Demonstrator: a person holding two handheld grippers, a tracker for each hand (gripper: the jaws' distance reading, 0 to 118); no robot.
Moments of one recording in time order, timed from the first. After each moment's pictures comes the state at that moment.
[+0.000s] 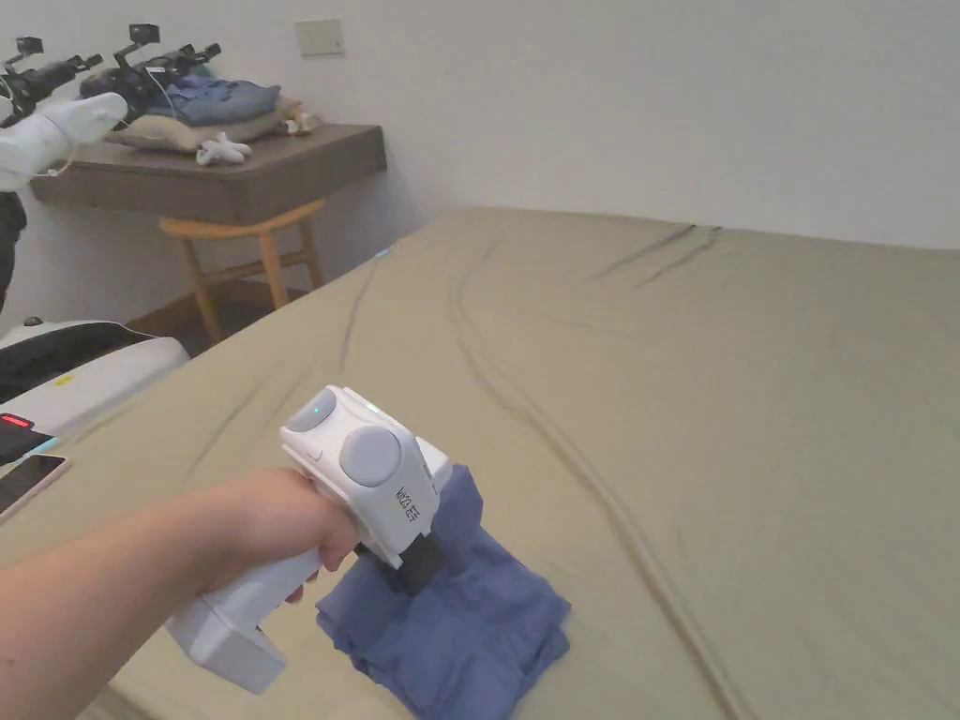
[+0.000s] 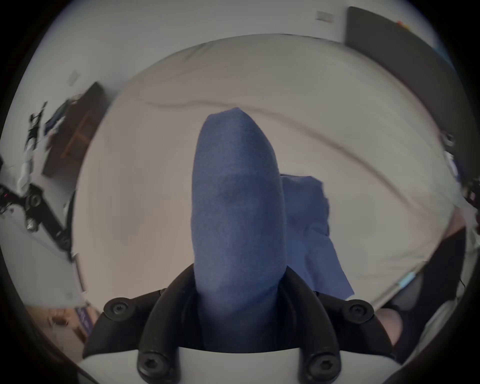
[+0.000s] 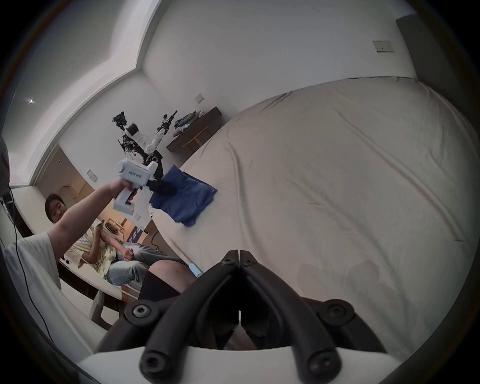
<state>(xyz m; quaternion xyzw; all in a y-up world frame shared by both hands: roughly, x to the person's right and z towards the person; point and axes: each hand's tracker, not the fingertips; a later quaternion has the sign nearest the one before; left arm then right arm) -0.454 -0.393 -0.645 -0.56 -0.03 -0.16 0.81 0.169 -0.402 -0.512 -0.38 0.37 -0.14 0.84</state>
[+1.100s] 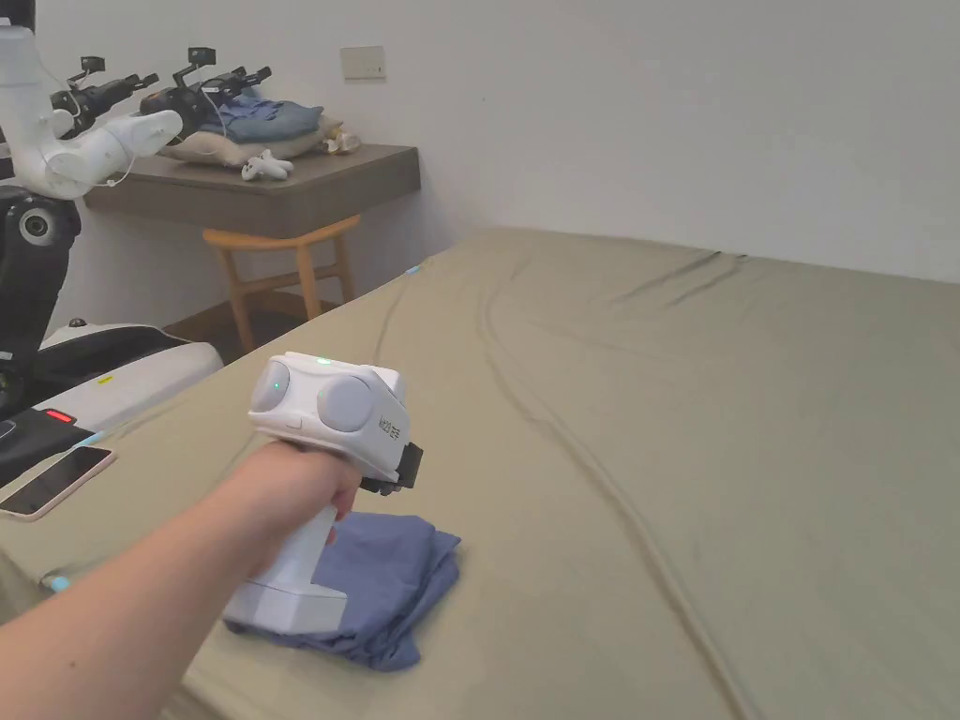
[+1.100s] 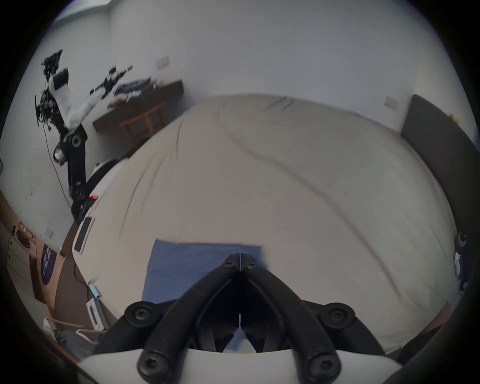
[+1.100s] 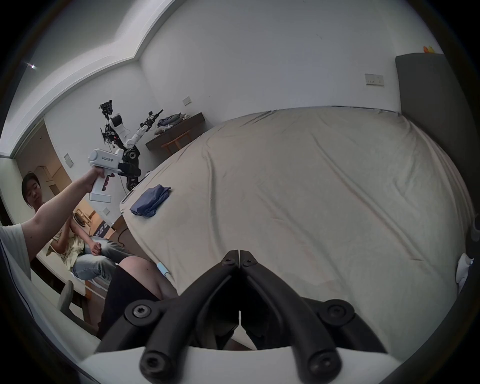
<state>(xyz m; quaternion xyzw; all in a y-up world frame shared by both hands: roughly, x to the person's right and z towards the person) -0.461 -0.344 -0.612 -0.40 0.10 -0.01 0.91 0.200 -0.395 -0.499 -0.34 0.30 -0.06 0.89</state>
